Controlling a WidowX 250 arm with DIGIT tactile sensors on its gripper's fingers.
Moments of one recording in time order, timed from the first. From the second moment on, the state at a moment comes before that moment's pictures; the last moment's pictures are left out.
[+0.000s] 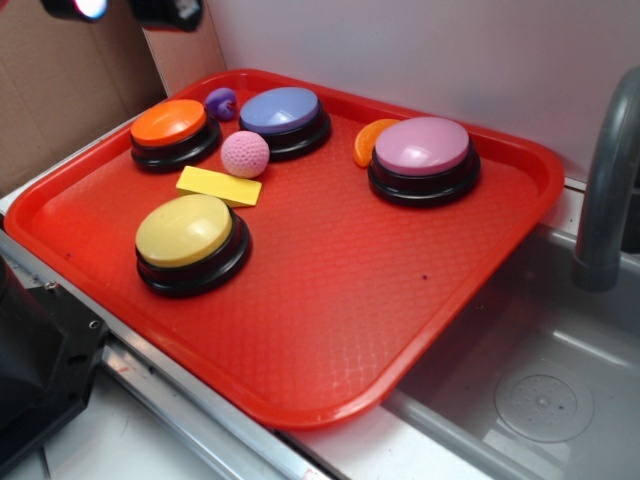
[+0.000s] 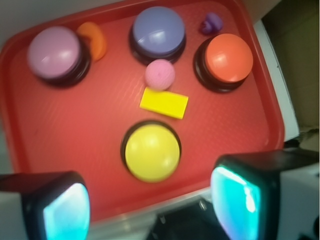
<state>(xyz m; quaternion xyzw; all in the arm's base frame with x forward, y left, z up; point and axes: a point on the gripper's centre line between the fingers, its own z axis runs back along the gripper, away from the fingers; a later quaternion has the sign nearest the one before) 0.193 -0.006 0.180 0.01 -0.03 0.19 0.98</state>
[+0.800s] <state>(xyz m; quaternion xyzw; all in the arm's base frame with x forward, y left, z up) 0.251 0.035 0.071 0.03 -0.07 0.34 0.94</state>
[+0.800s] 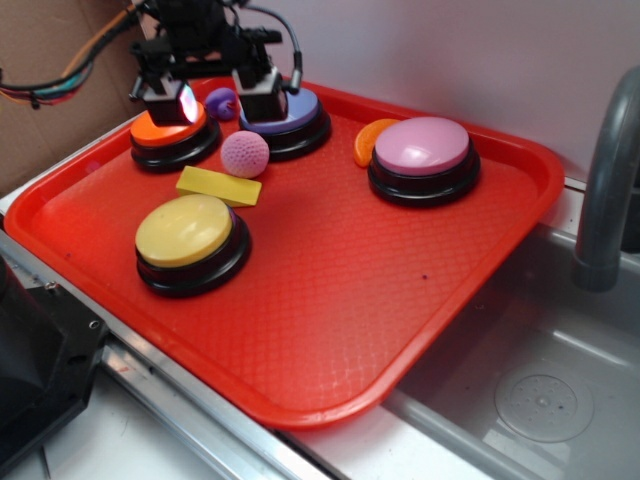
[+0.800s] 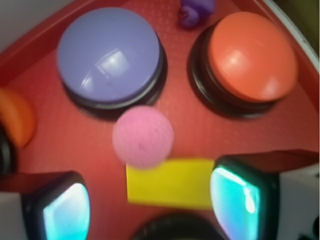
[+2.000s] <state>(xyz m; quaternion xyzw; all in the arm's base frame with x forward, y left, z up) 0.255 0.045 0.032 0.03 -0.06 0.34 0.94</state>
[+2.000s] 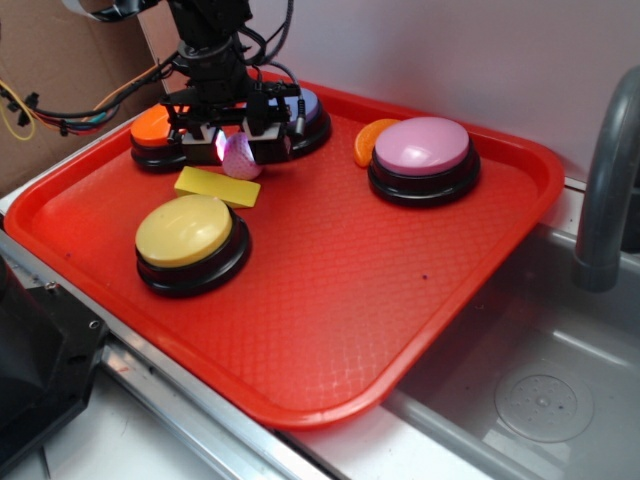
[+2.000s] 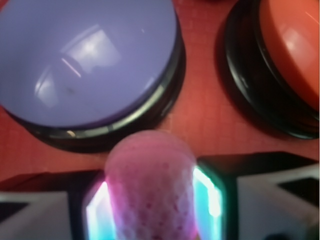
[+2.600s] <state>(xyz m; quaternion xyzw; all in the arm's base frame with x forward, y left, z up) 0.231 0.004 0.120 0.07 -0.05 0.22 0.97</state>
